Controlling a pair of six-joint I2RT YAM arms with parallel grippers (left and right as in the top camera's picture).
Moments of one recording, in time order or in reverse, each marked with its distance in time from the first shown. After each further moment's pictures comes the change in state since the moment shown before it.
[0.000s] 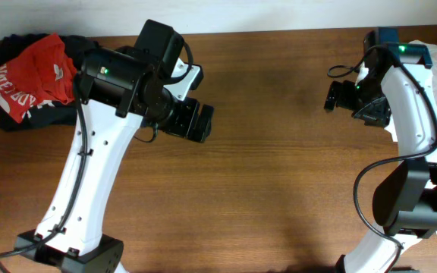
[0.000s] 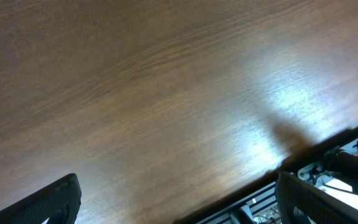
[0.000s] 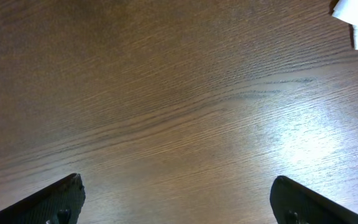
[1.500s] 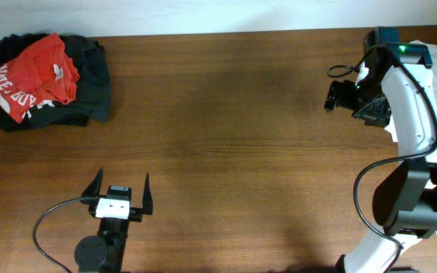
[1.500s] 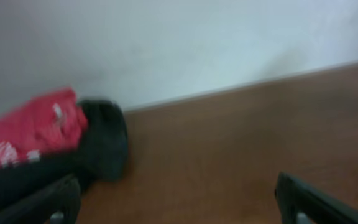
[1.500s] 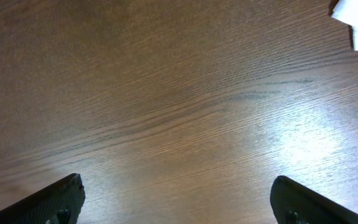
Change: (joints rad) left arm 0.414 -1.770 -2.169 1.645 -0.090 0.236; right arm 0.000 0.000 0.002 0.001 0.000 0.000
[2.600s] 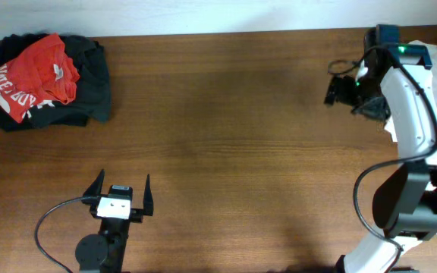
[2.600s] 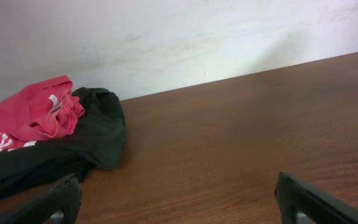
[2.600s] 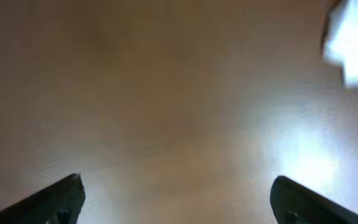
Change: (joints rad) left arm 0.000 0.001 -0.002 -0.028 -0.003 0.000; right arm 0.016 -0.022 -0.011 0.112 0.020 0.000
